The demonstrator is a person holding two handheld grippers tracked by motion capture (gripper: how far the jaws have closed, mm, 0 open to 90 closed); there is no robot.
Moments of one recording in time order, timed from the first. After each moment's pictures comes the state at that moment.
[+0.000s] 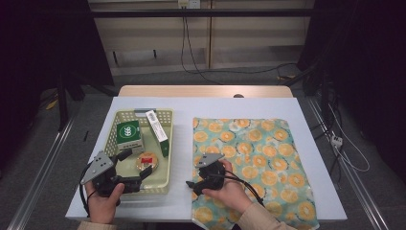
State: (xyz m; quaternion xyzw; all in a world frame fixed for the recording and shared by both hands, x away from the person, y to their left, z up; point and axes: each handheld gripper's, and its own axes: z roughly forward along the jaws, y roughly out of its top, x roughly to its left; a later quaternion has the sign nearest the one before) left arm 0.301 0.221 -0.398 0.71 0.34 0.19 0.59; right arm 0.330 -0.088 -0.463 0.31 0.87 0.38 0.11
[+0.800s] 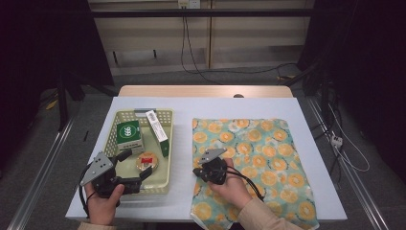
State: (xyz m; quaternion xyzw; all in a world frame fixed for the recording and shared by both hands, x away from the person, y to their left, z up) left arm 0.298 0.221 -0.396 0.71 0.34 0.19 0.59; right arm 0.338 -0.095 -0.456 0.30 0.87 0.37 0.09
